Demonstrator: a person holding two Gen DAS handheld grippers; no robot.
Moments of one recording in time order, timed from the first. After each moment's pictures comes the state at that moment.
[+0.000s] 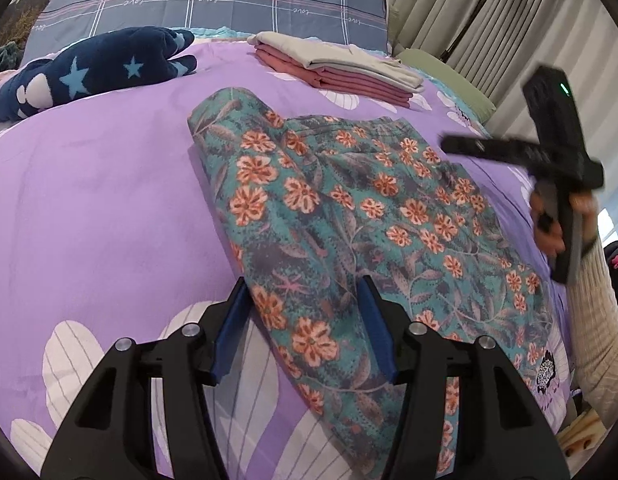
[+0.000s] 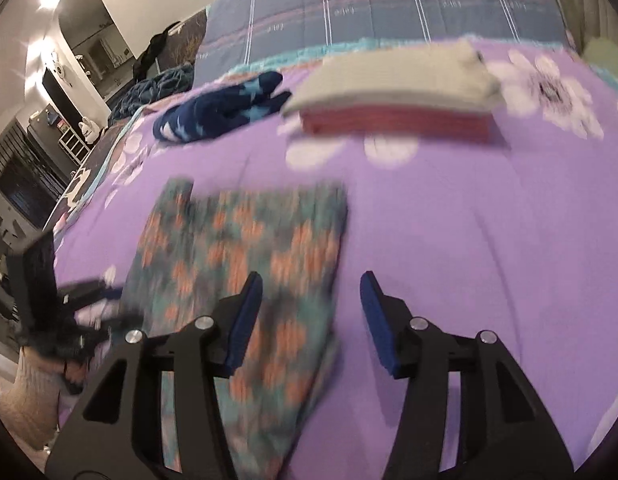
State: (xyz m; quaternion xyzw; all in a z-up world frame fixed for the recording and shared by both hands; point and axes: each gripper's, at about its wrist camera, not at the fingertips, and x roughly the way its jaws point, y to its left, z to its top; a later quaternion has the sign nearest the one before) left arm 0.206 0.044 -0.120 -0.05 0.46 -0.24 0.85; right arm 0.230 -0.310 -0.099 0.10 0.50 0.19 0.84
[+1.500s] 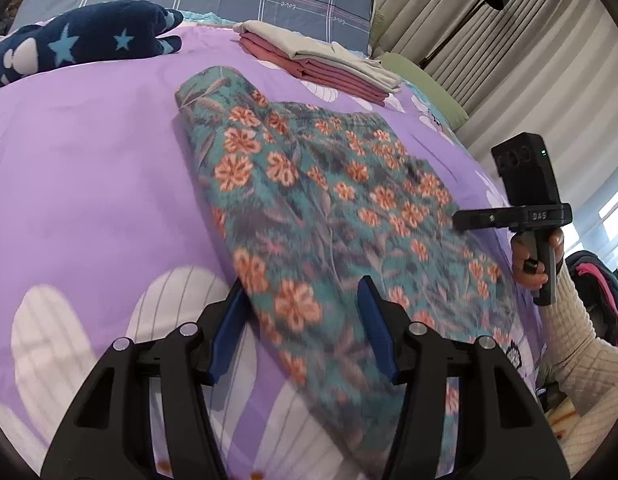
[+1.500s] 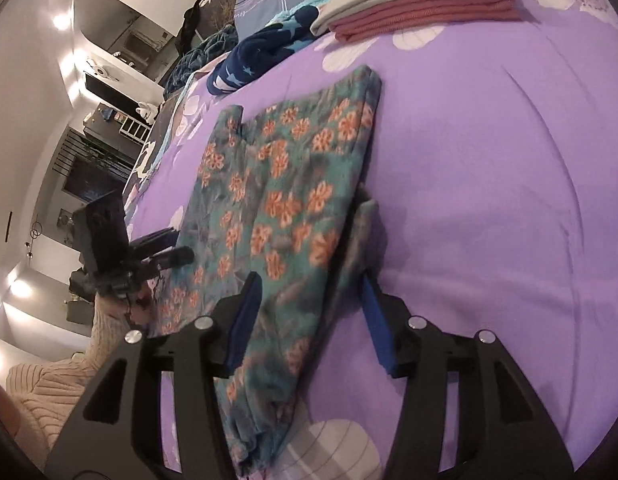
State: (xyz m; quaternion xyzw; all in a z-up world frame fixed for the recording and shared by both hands) left arm 0.203 0.052 -0.127 -0.11 0.47 -0.29 0.83; right arm 0.177 -0.338 -0.136 0.23 0.58 0.30 0.72
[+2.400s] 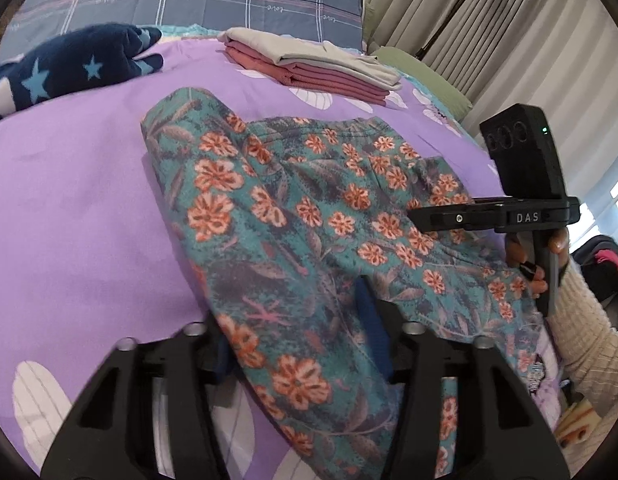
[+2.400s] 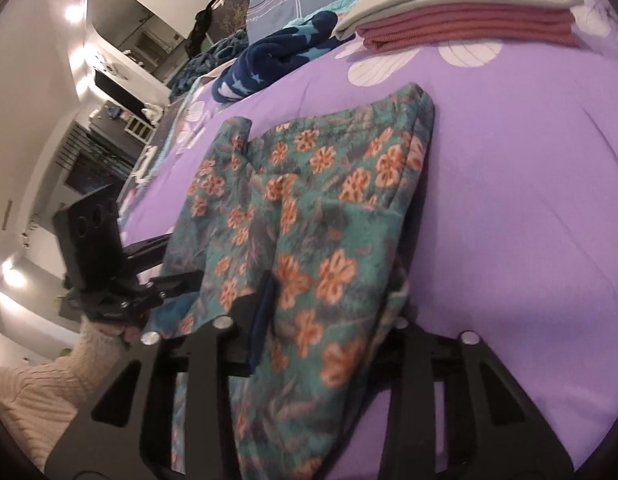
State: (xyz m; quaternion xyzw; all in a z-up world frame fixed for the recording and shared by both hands) left arm 0.219 0.030 -0.126 -0.06 0.45 -0.29 0.84; right arm 0.199 -0.295 -0.143 0.19 0.54 0.31 0.76
